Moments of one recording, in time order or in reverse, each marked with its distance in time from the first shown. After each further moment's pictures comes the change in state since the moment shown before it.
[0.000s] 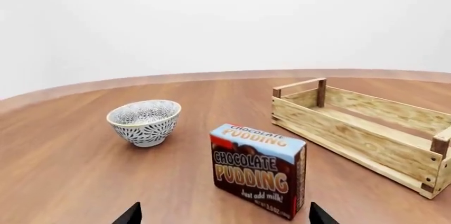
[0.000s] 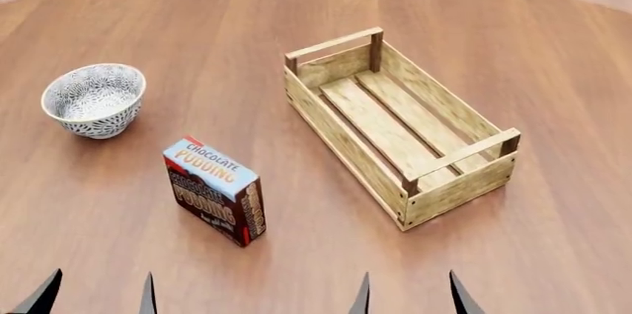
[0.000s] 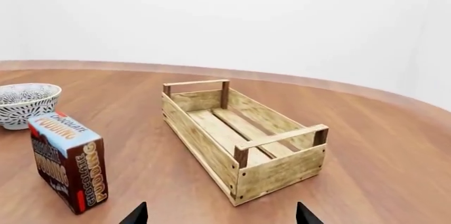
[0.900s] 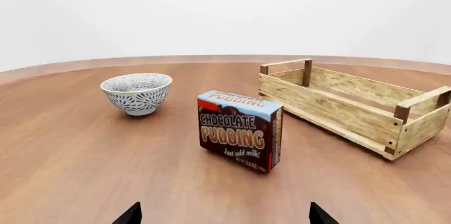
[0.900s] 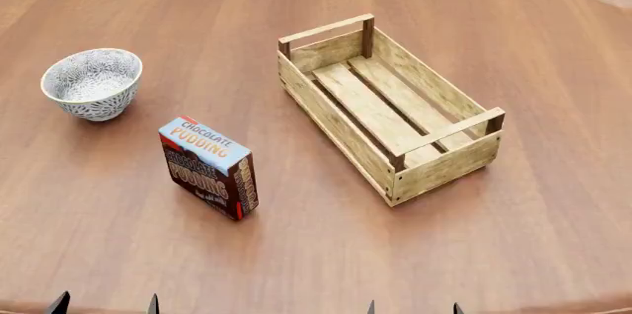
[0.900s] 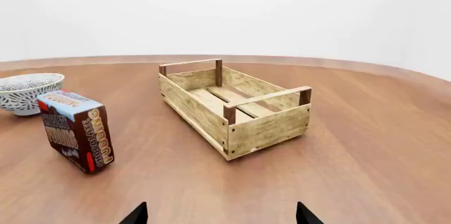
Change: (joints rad) left arm 0.041 0.083 -0.089 -0.040 0.044 0.031 0.102; right arm -0.073 -0.089 0.113 0.059 -0.023 -0.097 -0.096
